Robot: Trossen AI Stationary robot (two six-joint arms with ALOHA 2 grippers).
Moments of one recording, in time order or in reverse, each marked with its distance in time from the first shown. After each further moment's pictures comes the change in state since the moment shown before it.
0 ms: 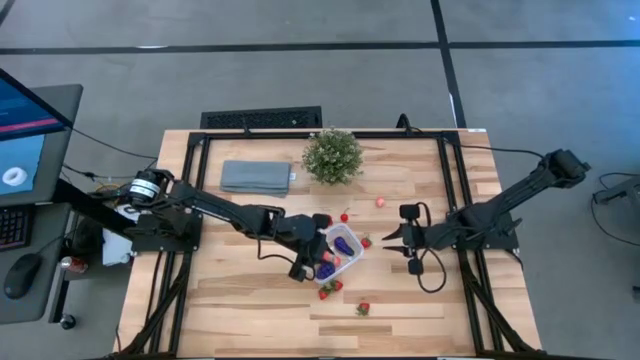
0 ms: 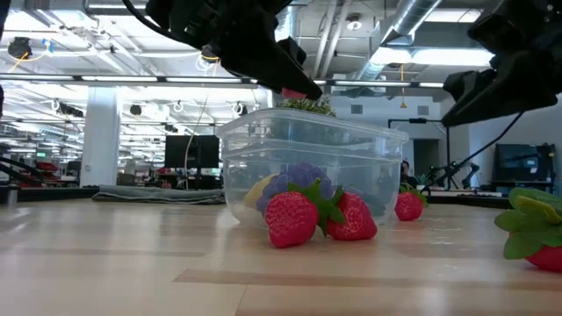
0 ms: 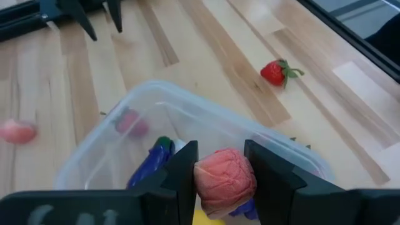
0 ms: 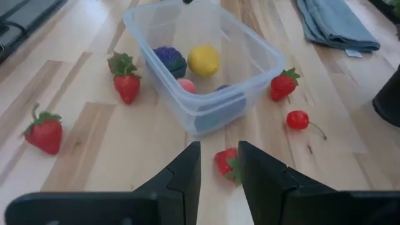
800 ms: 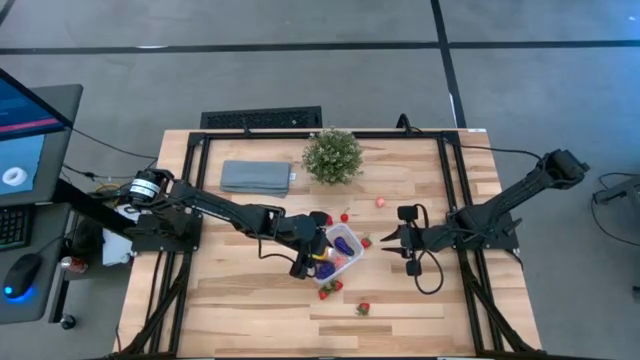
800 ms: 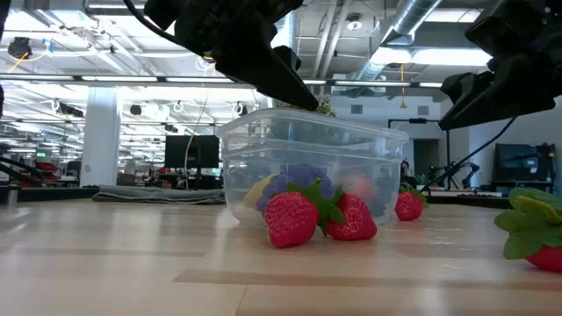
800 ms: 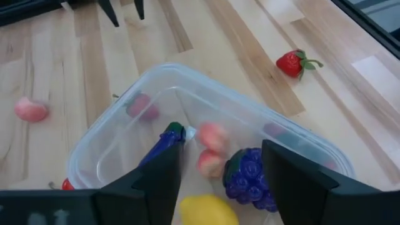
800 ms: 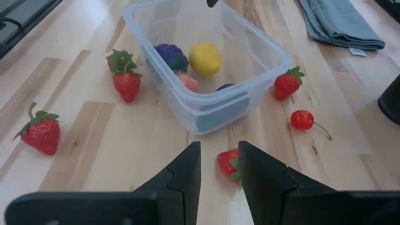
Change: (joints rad) left arm 0.003 0.000 0.000 -0.031 -0.052 -0.033; right arm 0.000 0.046 0.000 0.043 0.000 -0.001
